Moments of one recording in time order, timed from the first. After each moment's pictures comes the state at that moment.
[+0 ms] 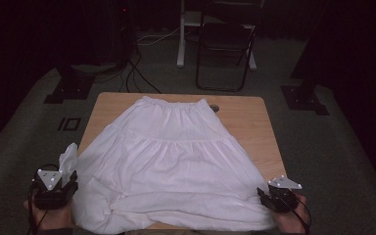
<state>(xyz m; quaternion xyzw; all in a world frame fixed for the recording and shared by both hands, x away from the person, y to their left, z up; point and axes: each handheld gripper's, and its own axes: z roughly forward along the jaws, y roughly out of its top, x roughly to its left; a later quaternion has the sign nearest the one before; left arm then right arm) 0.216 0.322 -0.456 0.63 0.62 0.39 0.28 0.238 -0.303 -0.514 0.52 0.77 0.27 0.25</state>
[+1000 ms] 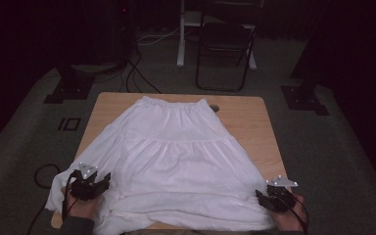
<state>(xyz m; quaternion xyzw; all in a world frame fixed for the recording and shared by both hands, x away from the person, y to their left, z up) 0.269 0.277 -0.509 0.73 0.57 0.27 0.28 0.246 -0.303 -0.528 0.53 0.78 0.25 0.22</state>
